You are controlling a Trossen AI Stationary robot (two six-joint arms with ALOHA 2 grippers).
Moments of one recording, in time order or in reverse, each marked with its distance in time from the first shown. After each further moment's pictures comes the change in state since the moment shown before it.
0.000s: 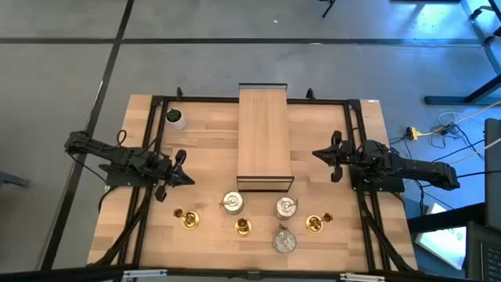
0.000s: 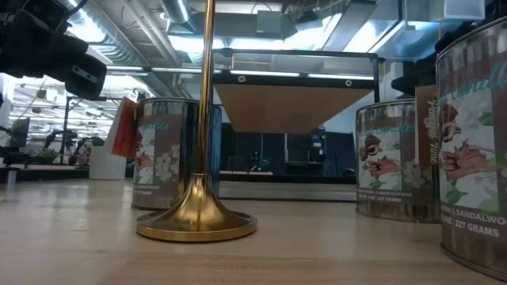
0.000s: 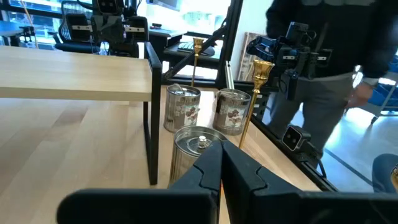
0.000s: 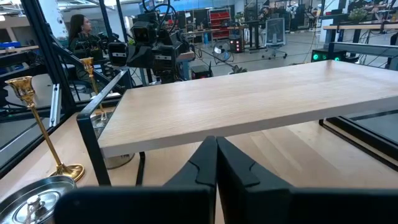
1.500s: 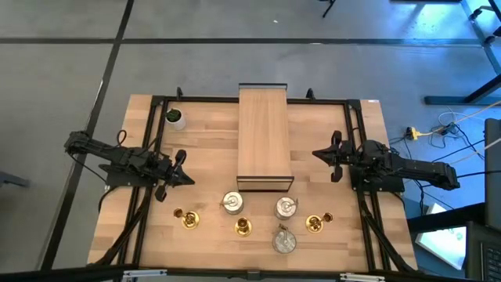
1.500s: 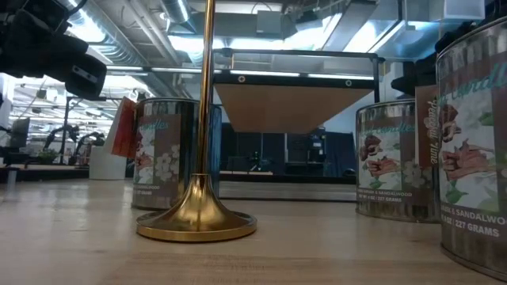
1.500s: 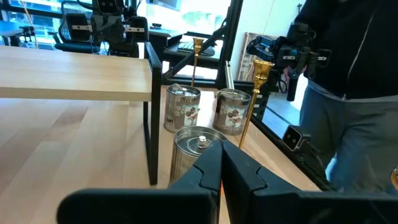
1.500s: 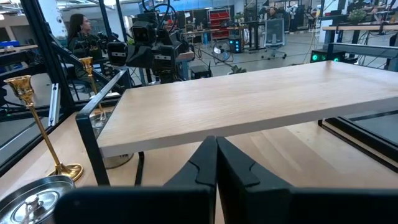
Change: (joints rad) left arm 0.000 0.000 0.000 0.000 0.000 0.000; right arm 0.000 0.000 0.000 0.000 0.001 -0.004
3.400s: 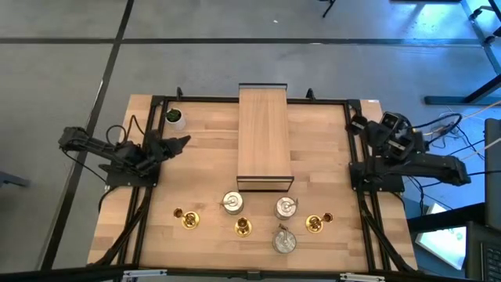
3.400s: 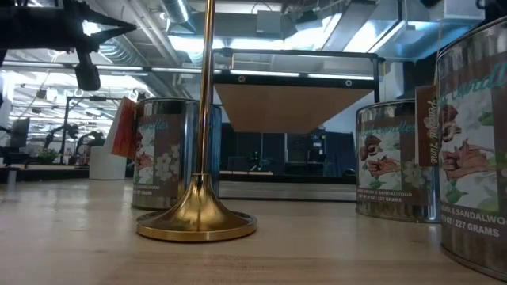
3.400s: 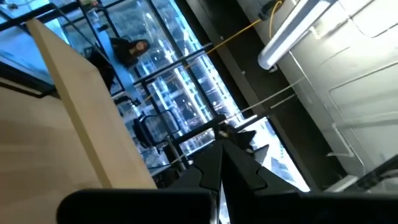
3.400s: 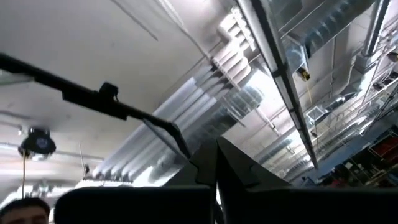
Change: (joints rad) left arm 0.002 0.163 0.007 0.615 -0.726 -0.710; right arm 0.000 0.267 0.283 0.905 -0.084 0.782
